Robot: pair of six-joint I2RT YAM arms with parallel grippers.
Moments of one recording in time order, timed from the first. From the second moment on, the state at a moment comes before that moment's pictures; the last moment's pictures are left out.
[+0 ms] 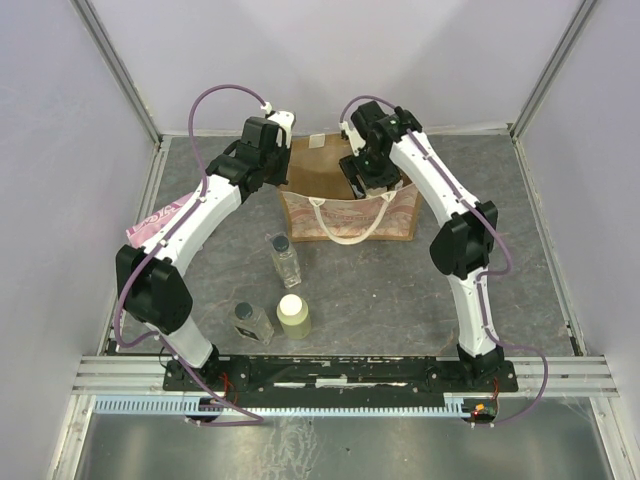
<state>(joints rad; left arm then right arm) -0.43 1.66 1.55 -0.54 -0.13 -0.04 0.48 2.22 2.36 -1.36 -0.02 0.01</state>
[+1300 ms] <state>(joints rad) -0.43 1.67 1.57 -0.55 -0.13 -0.04 0.49 2.29 2.20 -1.29 0.06 -0.06</state>
